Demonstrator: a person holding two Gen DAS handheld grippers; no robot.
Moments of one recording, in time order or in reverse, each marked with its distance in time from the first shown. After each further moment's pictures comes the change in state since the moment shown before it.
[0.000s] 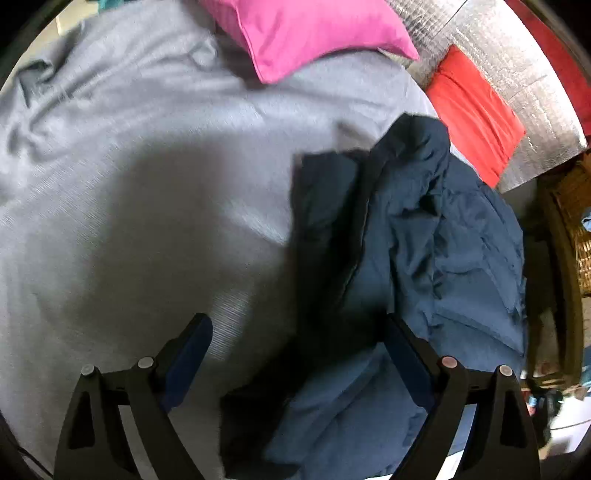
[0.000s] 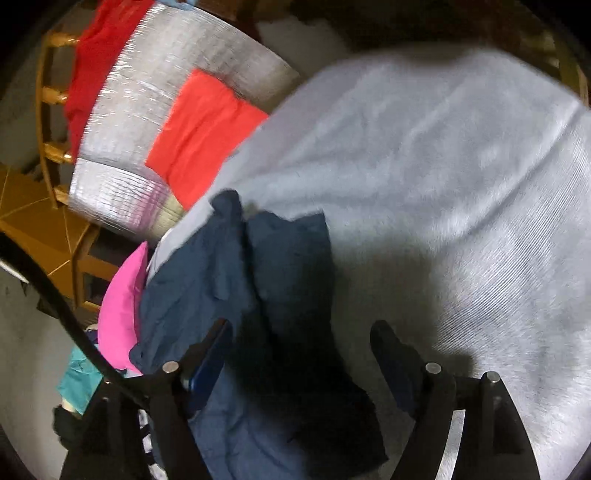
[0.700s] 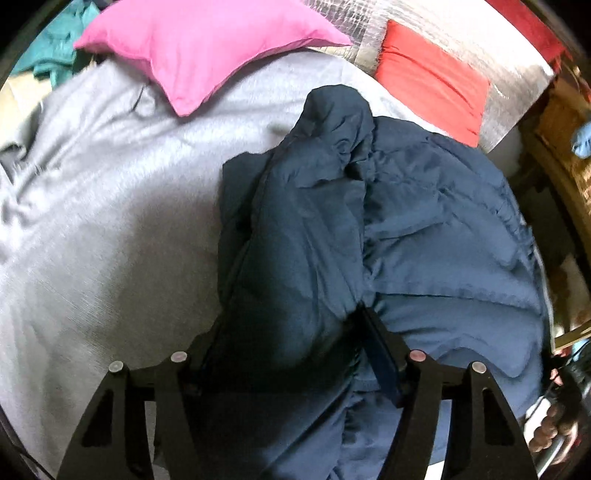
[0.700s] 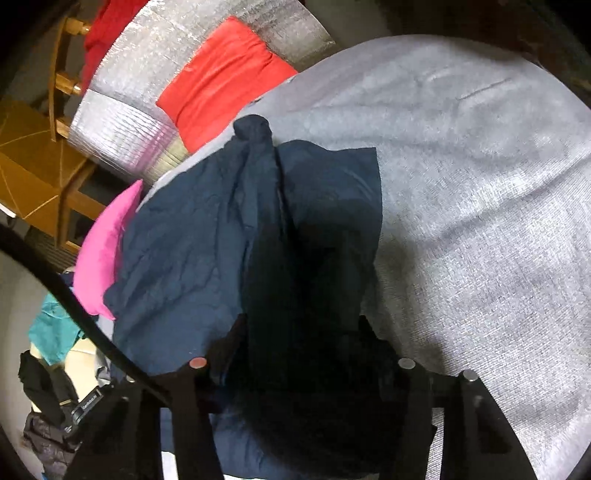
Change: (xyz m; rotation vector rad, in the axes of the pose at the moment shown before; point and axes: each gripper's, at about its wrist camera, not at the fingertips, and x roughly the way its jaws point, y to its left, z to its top) left arm 0.003 -0.083 -0.032 0.254 -0.117 0.118; right arm 0.029 0.045 -0.036 -0.202 0.070 -0.101
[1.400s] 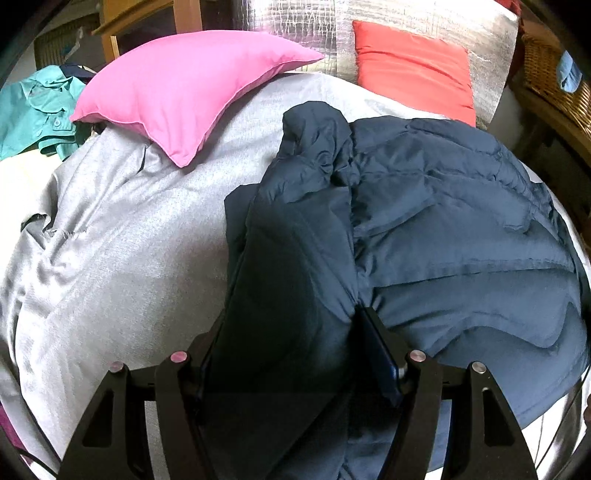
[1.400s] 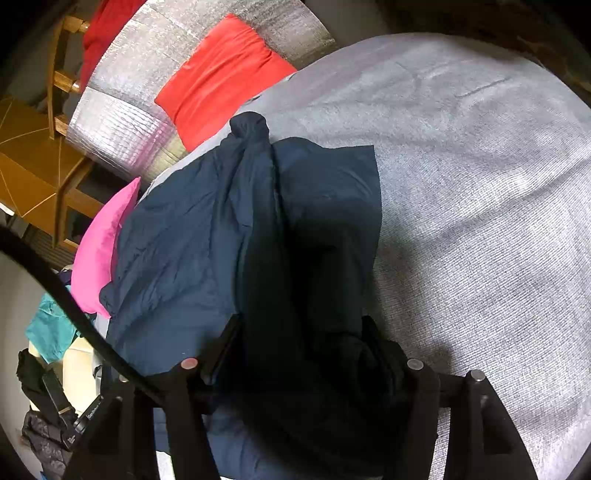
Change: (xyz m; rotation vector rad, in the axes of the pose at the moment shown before) left arm -0.041 -0.022 -0.028 0.180 -0.095 0.155; right arm -0.001 -0.008 0.000 -0.007 0.003 0.003
